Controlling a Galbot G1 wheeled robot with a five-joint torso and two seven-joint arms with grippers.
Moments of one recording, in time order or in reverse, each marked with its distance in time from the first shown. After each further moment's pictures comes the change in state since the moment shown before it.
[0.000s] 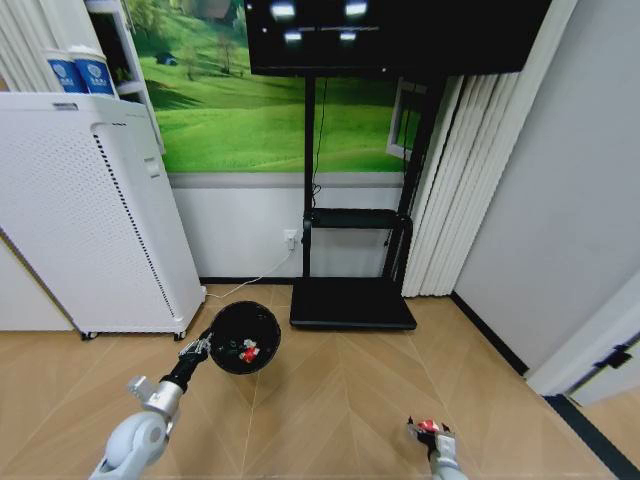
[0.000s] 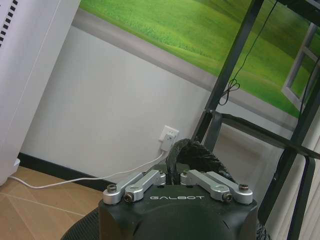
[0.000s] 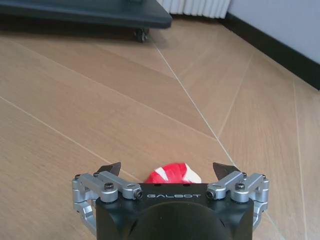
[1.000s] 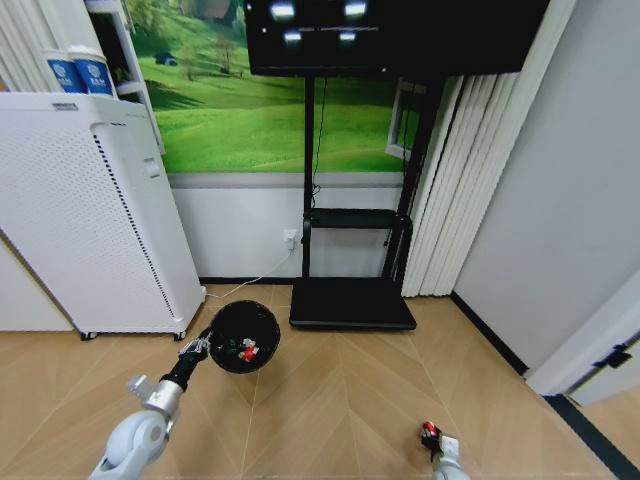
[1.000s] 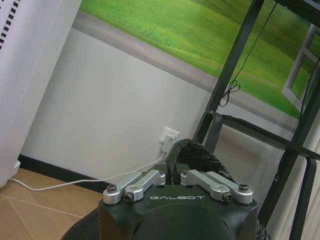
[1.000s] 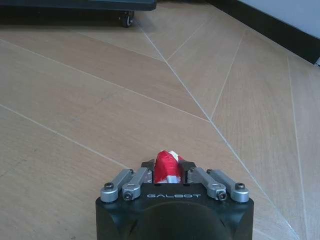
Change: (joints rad) left arm -0.008 -0.003 0.001 0.007 0.003 -0.005 0.002; right arm 0.025 -0.008 0.011 -0.058 0.074 -0.019 -0.004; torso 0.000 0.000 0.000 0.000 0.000
